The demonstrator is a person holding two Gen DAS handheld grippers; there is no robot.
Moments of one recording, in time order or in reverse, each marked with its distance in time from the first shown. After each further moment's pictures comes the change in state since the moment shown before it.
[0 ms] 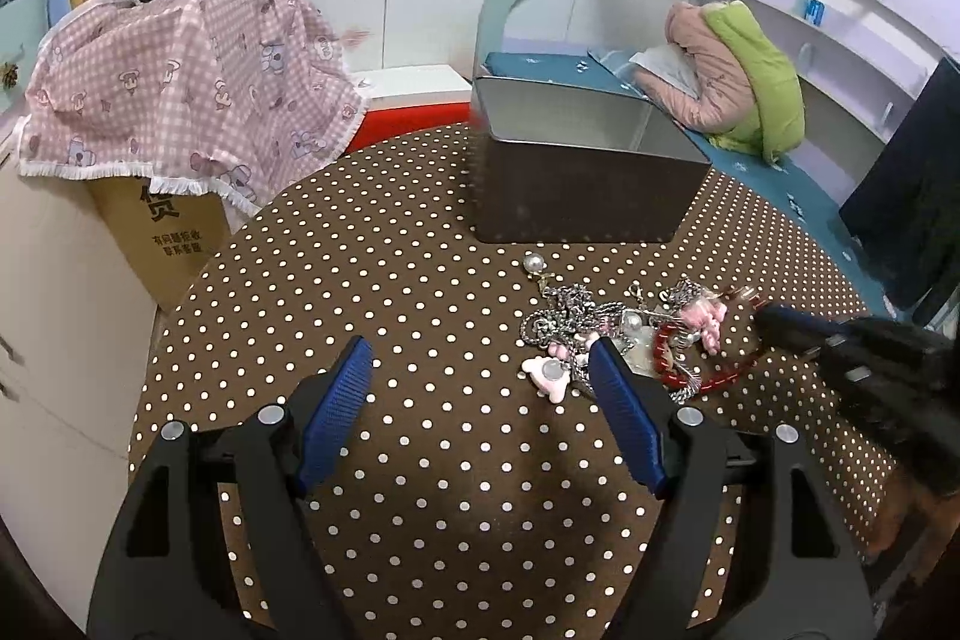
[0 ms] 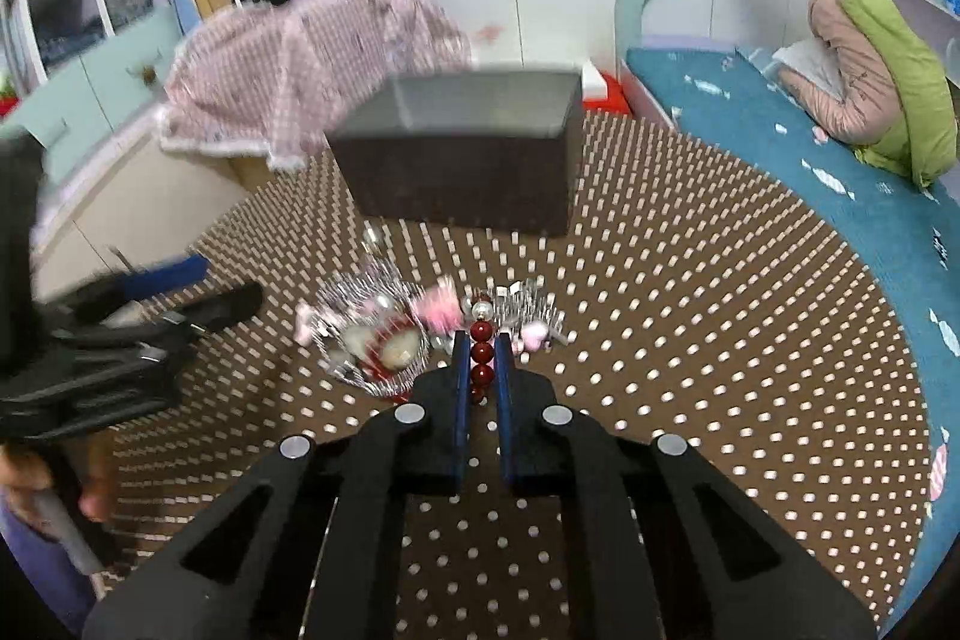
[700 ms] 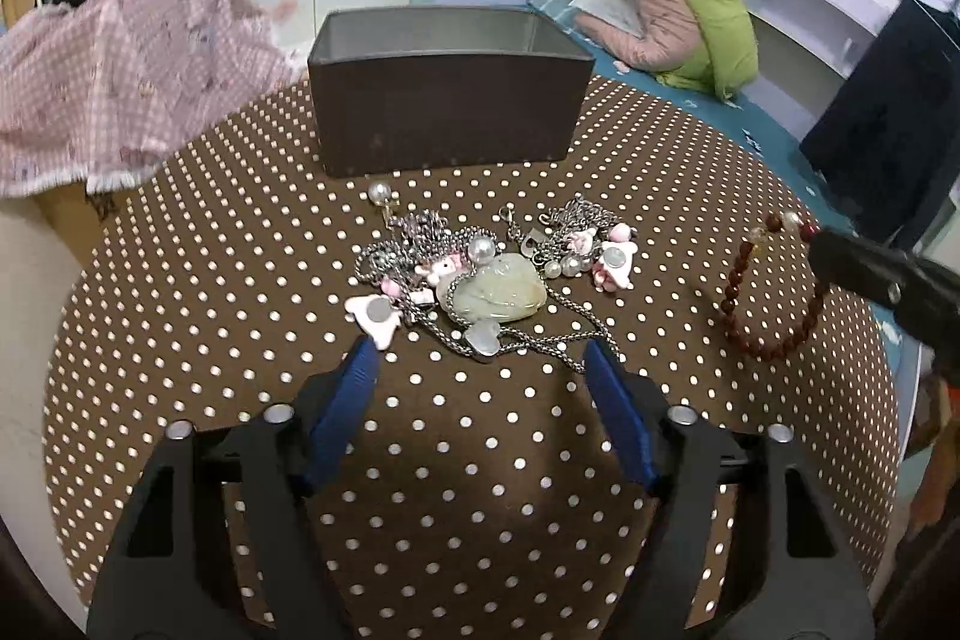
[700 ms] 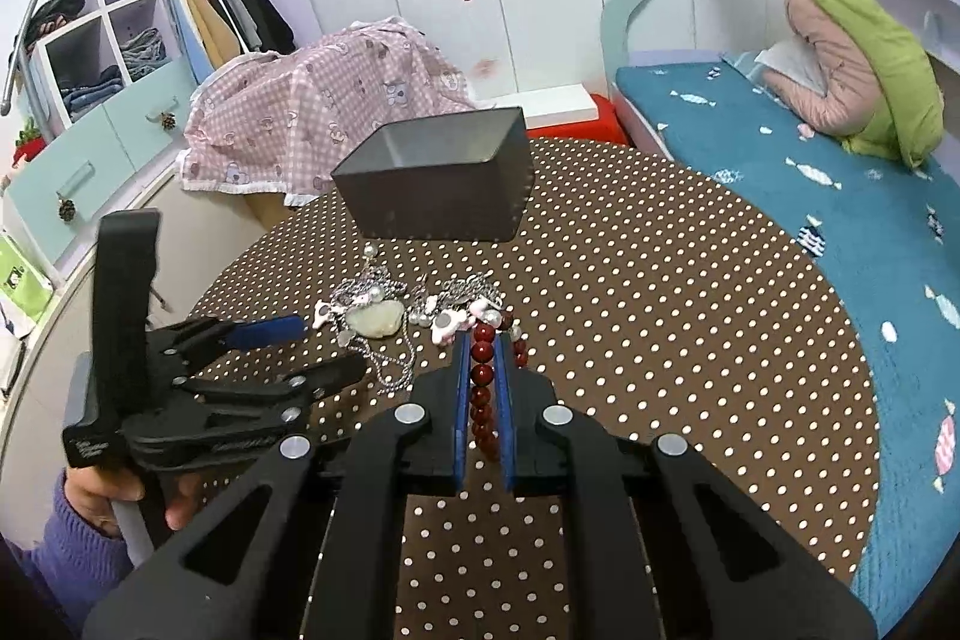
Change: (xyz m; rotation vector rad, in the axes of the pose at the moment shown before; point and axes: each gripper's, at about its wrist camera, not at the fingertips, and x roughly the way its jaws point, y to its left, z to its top) left arm 0.028 -0.072 -0.018 0.087 0.117 -0.079; right arm -0.053 -0.030 -0.019 0.059 -0.052 0.046
